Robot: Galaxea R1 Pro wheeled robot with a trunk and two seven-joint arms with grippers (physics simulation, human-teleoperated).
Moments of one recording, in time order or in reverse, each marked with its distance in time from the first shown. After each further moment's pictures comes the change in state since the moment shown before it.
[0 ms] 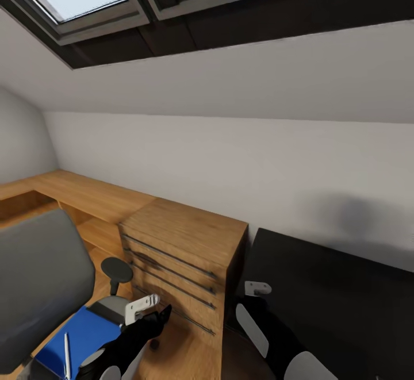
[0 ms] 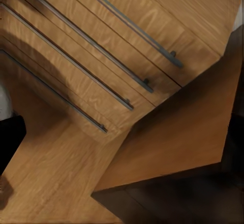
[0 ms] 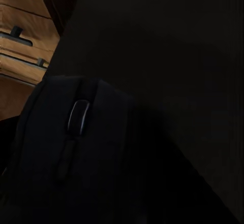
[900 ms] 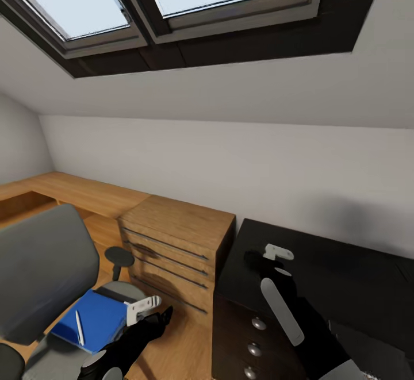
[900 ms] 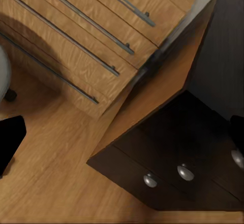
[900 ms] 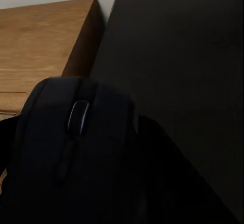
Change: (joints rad) left arm 0.000 -0.001 -0.011 0.006 -0.008 -0.003 -0.002; right arm 0.074 -0.114 -0.112 -0.545 -0.057 -0.020 -0.031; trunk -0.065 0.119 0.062
